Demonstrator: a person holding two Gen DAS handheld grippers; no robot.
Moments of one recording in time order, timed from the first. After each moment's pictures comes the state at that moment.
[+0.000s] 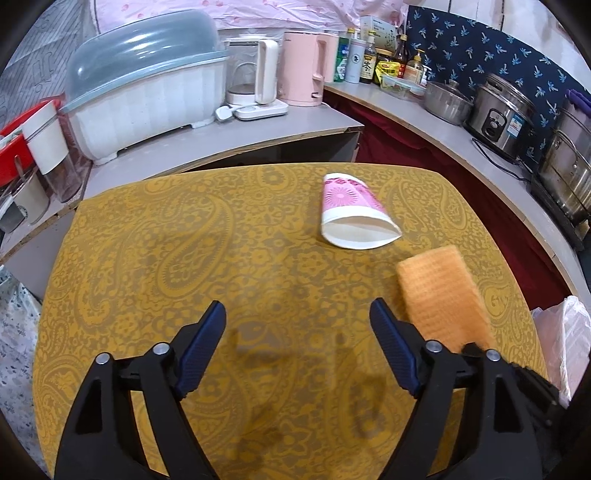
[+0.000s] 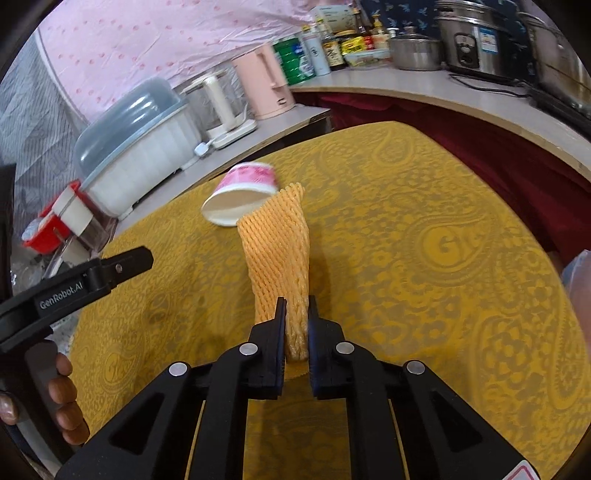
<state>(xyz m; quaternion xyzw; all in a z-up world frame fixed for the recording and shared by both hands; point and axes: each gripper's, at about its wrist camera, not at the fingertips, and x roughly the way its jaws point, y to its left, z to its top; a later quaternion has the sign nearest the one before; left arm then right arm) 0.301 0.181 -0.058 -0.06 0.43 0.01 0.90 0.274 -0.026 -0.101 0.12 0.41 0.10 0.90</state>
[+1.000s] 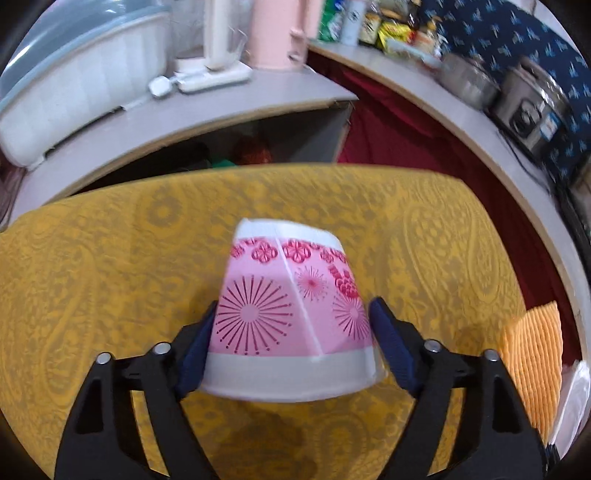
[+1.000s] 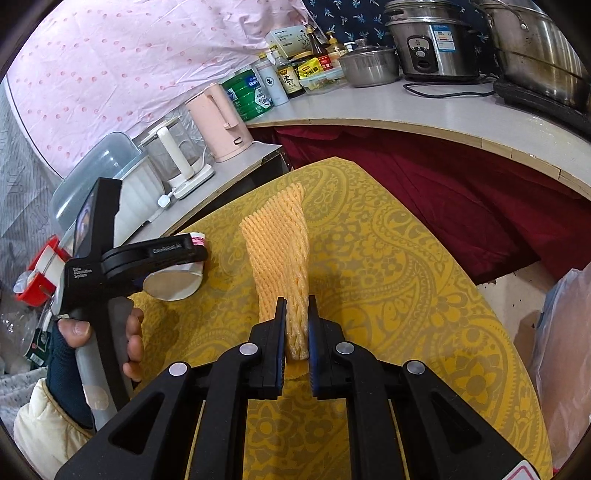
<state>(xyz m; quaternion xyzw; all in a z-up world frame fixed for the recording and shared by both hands) 0.461 0.127 -0.111 -0.07 0.49 0.00 0.87 0.323 -0.100 -0.100 0.16 0.38 0.07 0.91</state>
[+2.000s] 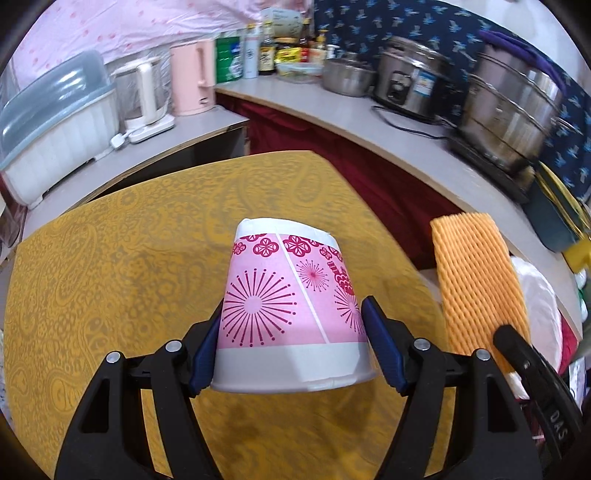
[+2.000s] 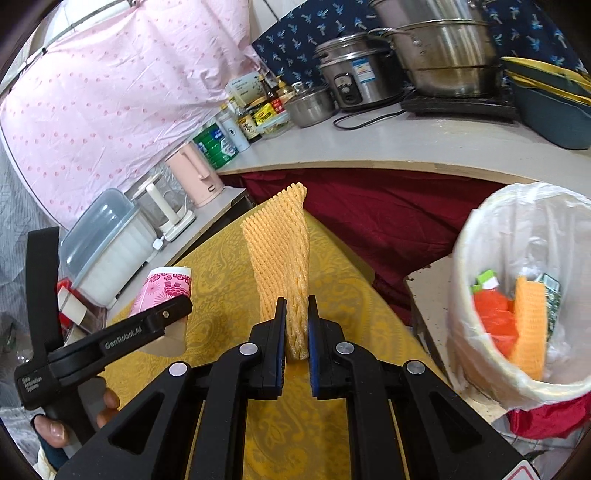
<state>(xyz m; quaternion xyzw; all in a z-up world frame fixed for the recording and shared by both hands) 0.280 0.011 -0.027 -0.01 0.43 -0.11 0.90 0.198 -0.186 -0.050 0.23 0.32 0.01 0.92</state>
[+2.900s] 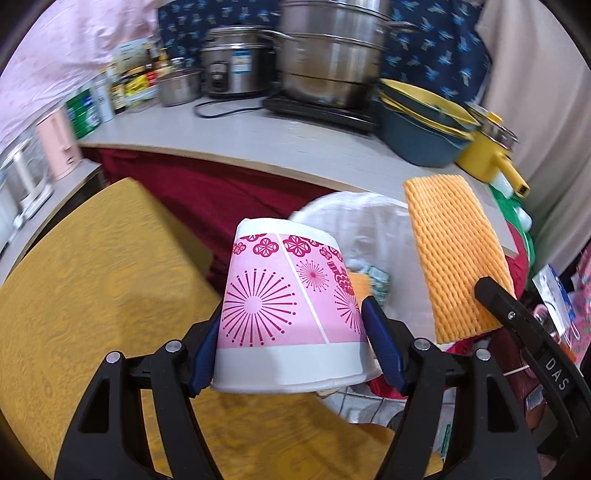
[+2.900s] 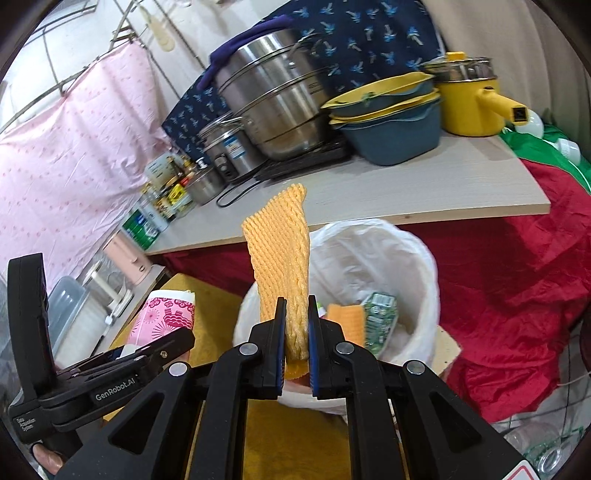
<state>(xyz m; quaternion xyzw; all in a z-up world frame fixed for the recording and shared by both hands) 0.179 -0.210 -0.012 0.09 0.41 -0.28 0.86 0.050 -0.369 -0.039 0.29 0.25 -0.14 0.91</state>
